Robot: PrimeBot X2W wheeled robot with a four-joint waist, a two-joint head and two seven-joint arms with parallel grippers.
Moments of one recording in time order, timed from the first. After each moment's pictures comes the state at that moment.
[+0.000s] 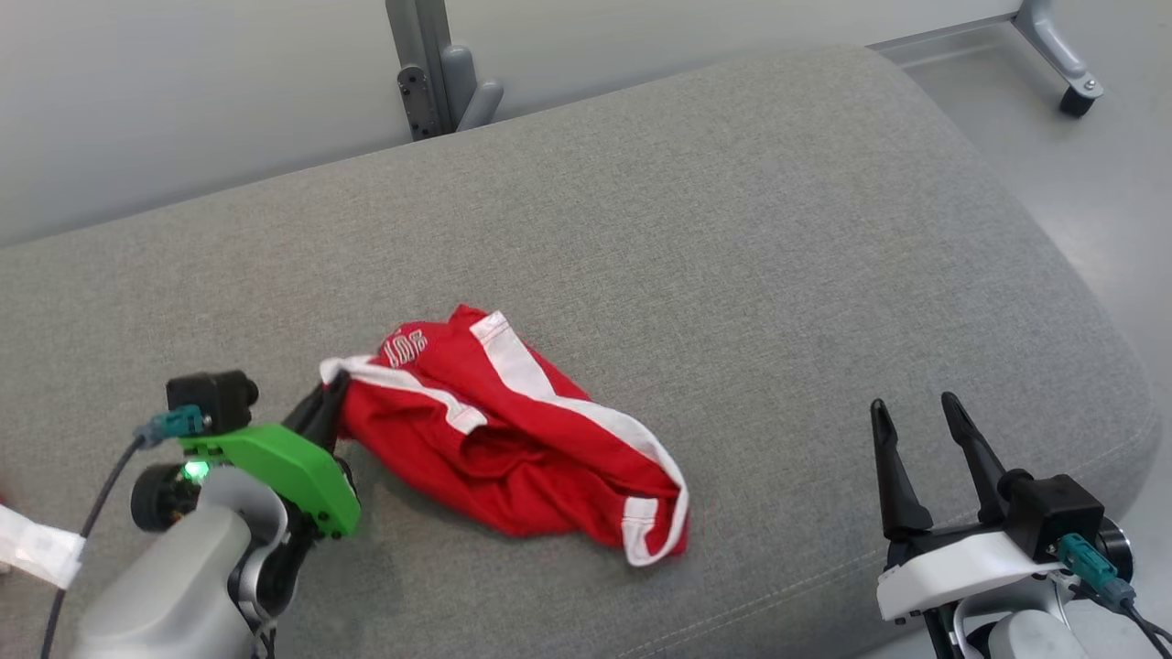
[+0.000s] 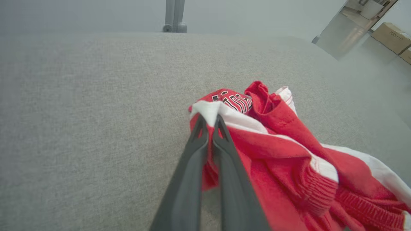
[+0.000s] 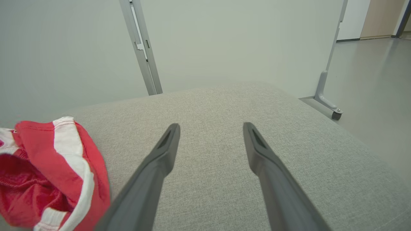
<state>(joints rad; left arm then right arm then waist) -0.53 0.45 -0.84 0.59 -1.11 0.01 -0.16 -0.01 -0.05 0.02 0.14 0.14 0.13 -0.26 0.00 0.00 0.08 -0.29</state>
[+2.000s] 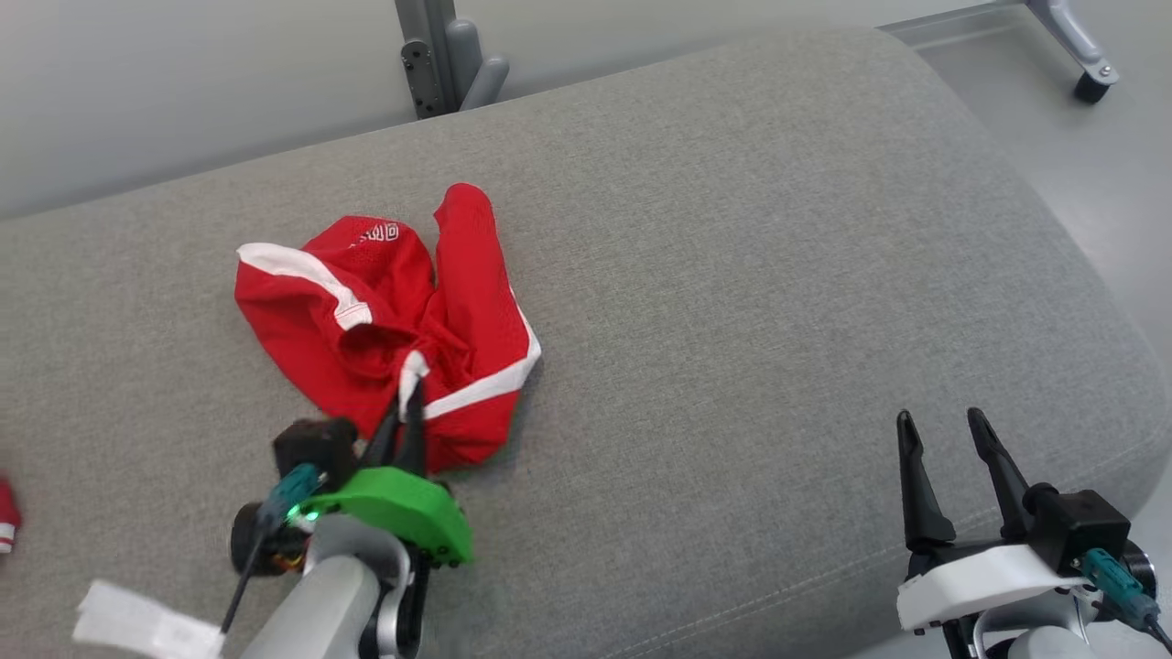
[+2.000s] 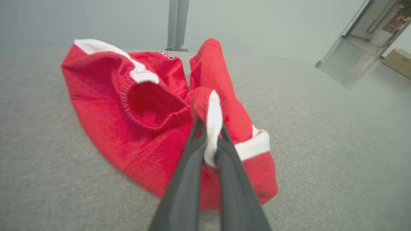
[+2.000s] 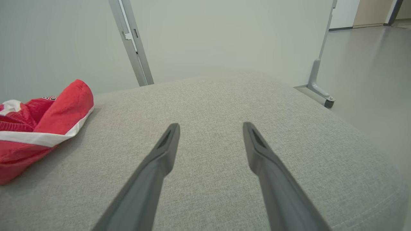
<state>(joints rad) -0.41 0.18 -0.65 0.50 -0.69 0.17 -0.18 0.00 -0.05 0.00 0.13 0.16 0.13 -0.26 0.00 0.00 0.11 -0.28</state>
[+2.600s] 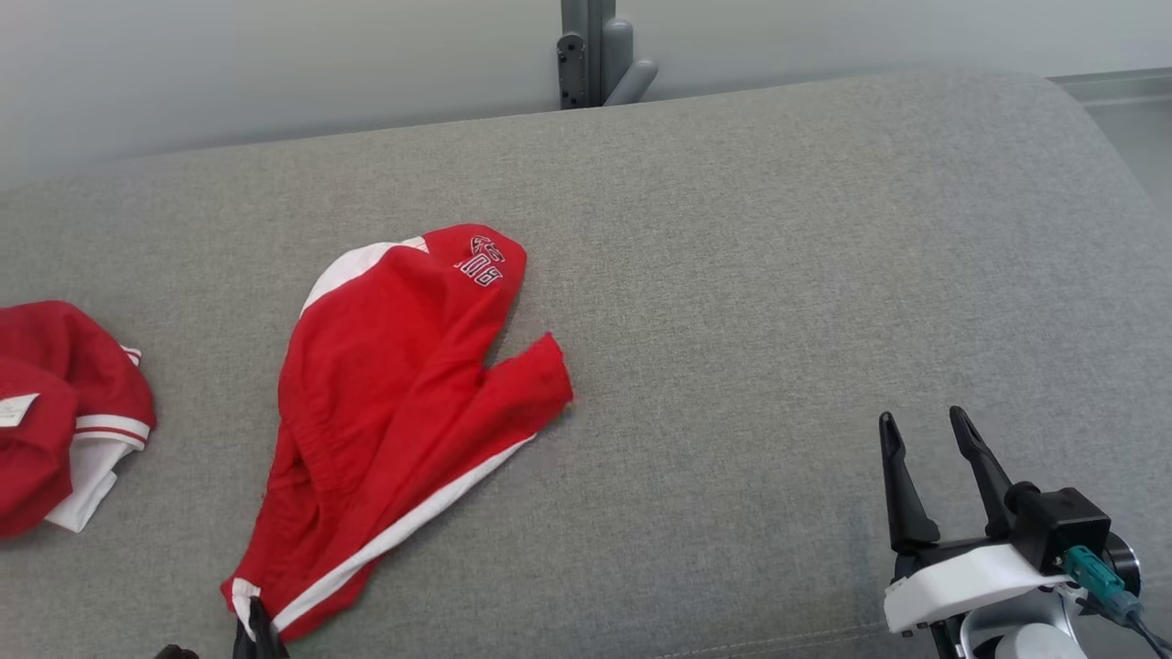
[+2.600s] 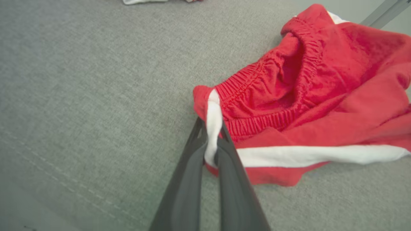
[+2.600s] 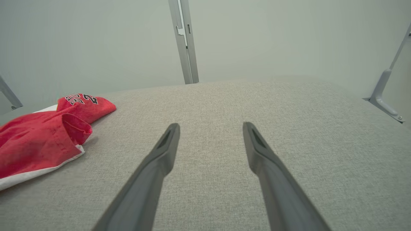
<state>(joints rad) 0.07 0.05 -0.04 0.40 -0.67 0.21 -0.26 0.01 -0.05 0.01 0.14 0.15 0.13 -0.26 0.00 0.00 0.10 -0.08</state>
